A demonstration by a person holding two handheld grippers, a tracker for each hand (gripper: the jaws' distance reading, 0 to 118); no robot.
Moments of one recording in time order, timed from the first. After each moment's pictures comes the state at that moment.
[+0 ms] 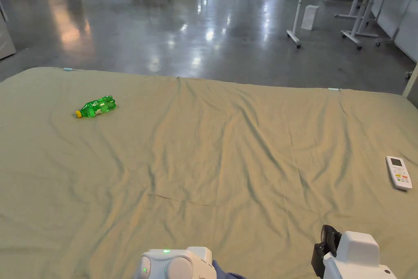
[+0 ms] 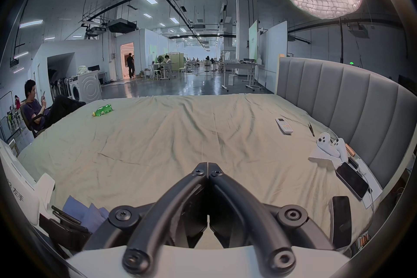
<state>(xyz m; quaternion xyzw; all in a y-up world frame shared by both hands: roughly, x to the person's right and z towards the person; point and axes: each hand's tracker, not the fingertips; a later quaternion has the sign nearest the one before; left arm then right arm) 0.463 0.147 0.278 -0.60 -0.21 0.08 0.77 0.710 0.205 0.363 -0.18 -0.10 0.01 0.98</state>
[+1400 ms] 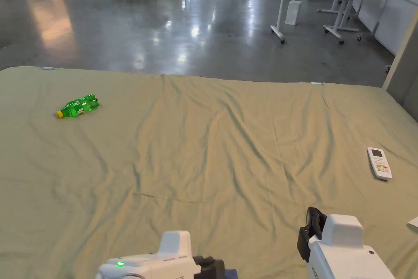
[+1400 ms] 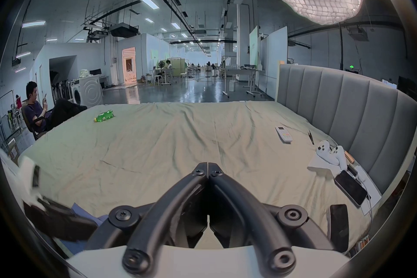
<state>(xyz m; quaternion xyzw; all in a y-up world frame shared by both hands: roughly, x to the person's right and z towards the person) 0.431 0.194 0.302 -0.41 -0.31 0.16 0.84 0.706 0.222 0.362 -0.16 -0.09 0.00 0.98</state>
